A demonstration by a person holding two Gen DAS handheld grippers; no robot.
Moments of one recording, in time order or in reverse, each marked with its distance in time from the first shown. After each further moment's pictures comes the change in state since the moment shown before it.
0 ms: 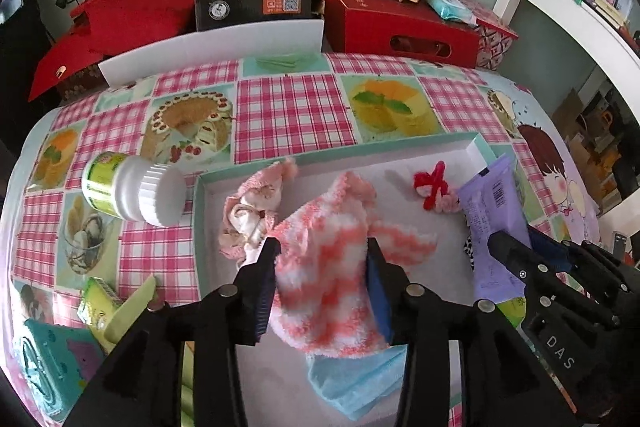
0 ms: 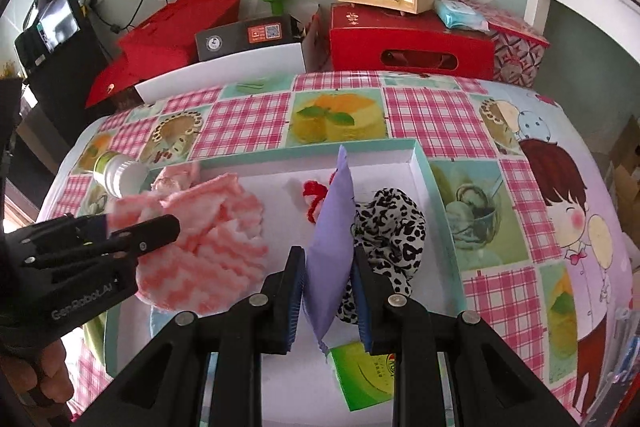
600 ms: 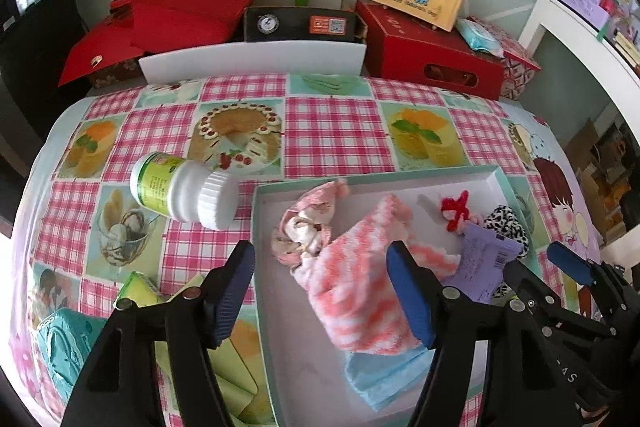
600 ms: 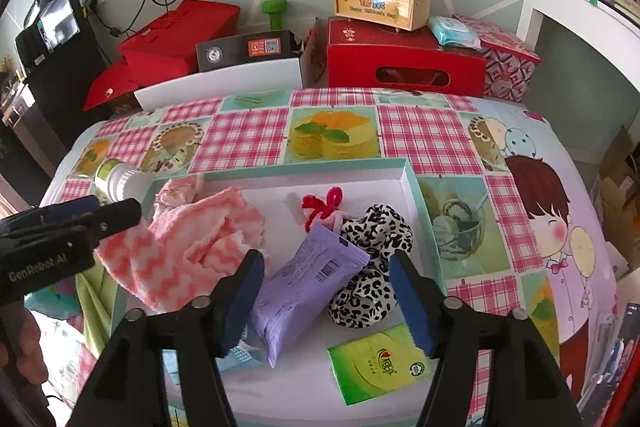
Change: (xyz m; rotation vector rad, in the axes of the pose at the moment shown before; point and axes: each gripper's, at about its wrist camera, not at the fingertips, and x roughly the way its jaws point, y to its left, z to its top) left arm -0.023 0.031 0.005 -0.094 -0.034 0.057; right arm -0.012 0.005 0.006 -0.014 -0.012 -0.046
